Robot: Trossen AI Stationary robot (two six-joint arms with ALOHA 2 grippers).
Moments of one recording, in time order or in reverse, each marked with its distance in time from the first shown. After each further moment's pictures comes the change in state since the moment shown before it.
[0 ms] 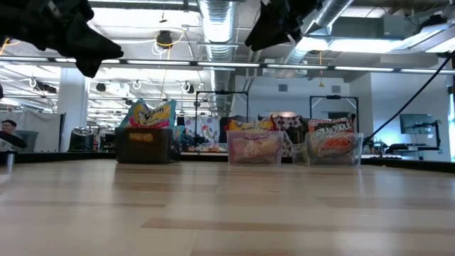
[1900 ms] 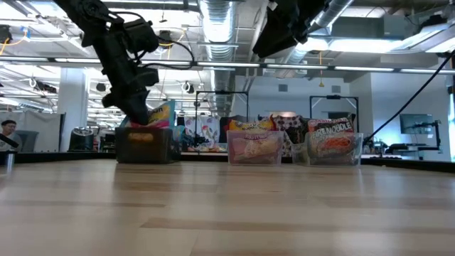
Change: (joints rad) left arm 0.371 1.013 0.454 -0.304 -0.098 -0.062; right arm 0.027 0.000 0.000 -0.105 0.001 0.034
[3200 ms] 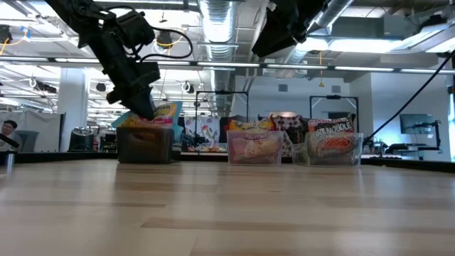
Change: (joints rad) left arm -0.033 -0.058 -0.061 0.163 -0.122 0.050; right arm -0.008 0.000 0.000 0.011 0.006 -0.033
